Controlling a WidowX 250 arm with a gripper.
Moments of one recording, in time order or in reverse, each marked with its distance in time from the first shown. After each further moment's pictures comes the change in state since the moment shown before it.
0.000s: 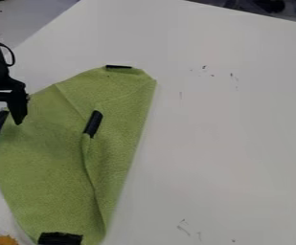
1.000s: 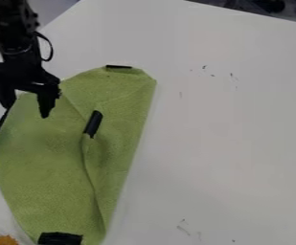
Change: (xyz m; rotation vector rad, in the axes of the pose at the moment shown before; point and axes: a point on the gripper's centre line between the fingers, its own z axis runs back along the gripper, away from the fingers) arm 0.002 -0.057 0.035 0.134 -0.077 -0.089
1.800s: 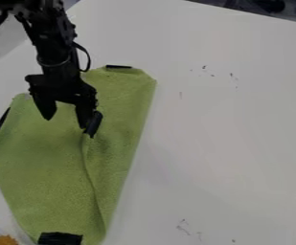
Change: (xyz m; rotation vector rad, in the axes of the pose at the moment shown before) arm 0.003 -0.055 -0.019 -0.137 0.017 -0.084
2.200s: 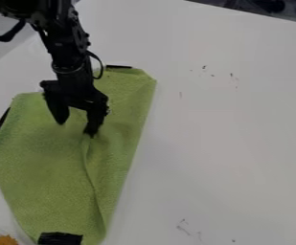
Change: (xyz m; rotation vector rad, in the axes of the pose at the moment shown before) arm 0.006 -0.018 -0.012 -0.014 0.014 -0.070
